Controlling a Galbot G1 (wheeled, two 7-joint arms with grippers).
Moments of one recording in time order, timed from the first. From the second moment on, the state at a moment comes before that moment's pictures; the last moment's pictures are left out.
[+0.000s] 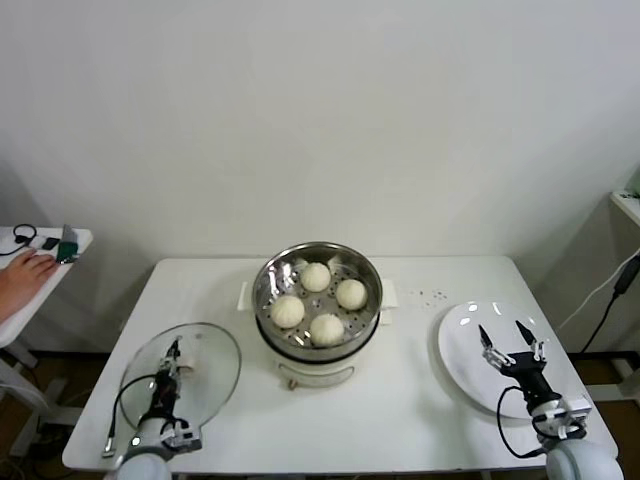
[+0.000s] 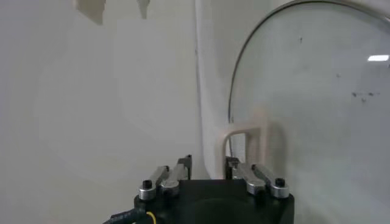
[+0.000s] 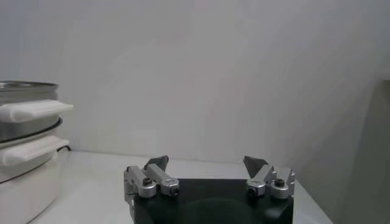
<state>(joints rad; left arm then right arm) 1.38 -1.36 -0.63 -1.57 1.39 0.09 -0.10 -1.41 1.09 0.67 1.61 0.45 0.16 -0.18</state>
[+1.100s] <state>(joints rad) 1.58 -1.22 -0.62 -2.05 1.32 0.40 -0.14 -1.31 1.06 0.60 1.54 0.40 0.15 -0.17</state>
